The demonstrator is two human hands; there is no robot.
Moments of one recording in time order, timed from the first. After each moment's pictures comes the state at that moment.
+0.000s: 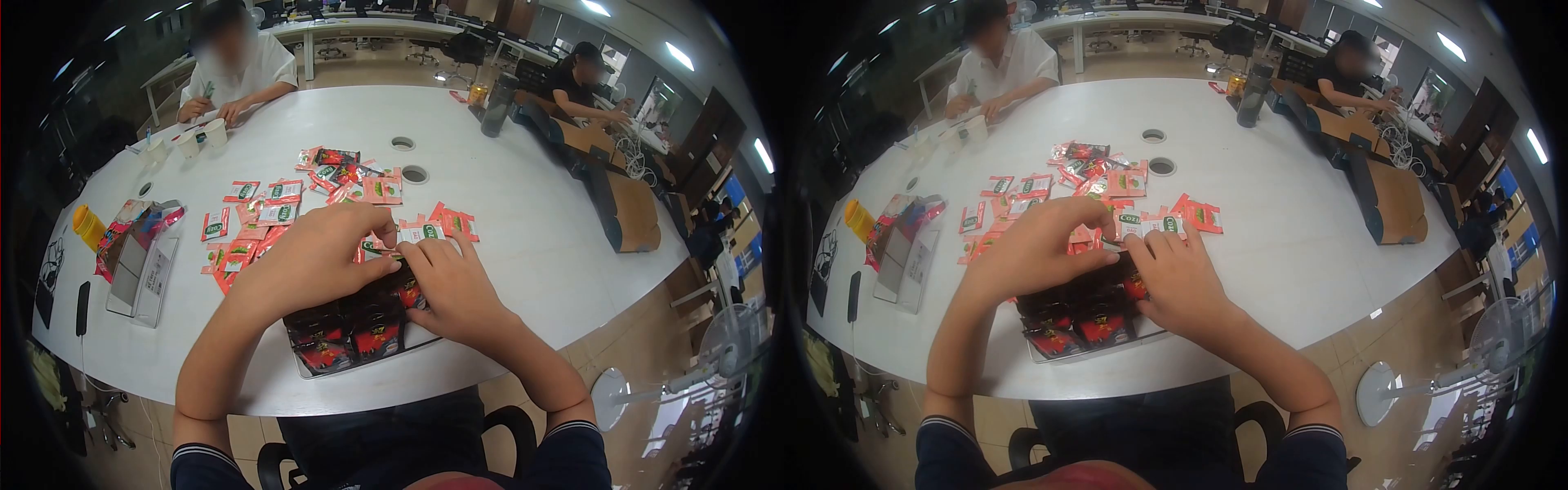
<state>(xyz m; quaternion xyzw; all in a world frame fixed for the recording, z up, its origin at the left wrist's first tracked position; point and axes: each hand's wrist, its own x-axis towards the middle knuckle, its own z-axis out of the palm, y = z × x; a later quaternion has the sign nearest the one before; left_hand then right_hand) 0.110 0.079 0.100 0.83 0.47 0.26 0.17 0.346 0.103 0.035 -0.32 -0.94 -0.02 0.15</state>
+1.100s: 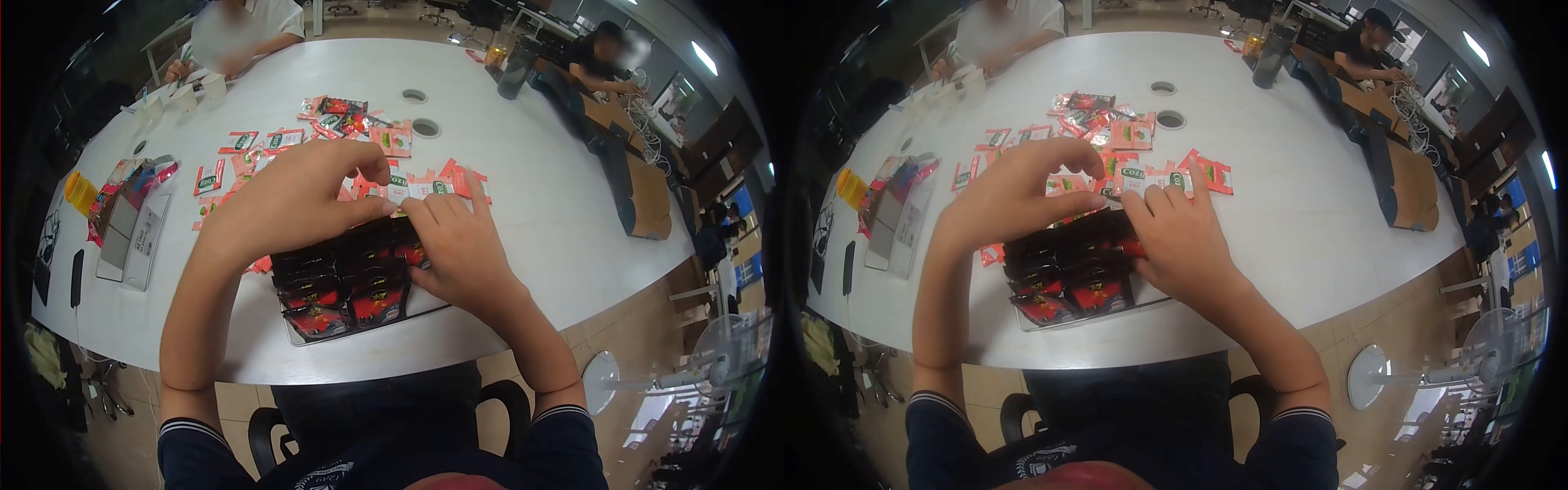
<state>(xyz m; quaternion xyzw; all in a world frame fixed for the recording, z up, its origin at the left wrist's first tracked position) 0.094 0.085 0.096 0.81 0.50 0.27 0.17 0.340 0.110 0.029 -0.29 -0.93 -0.08 0.18</state>
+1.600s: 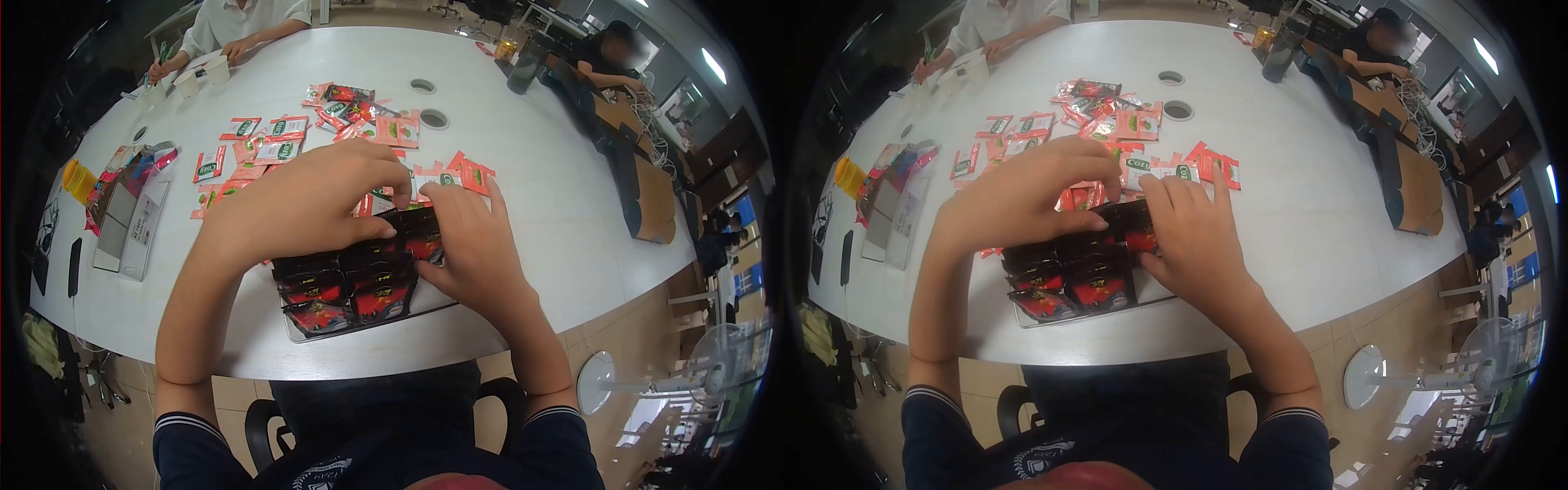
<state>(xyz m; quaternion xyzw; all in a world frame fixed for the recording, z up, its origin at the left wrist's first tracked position) 0.097 0.086 0.097 0.87 0.42 0.17 0.16 0.344 0.105 0.028 -0.35 -0.91 -0.01 0.20</state>
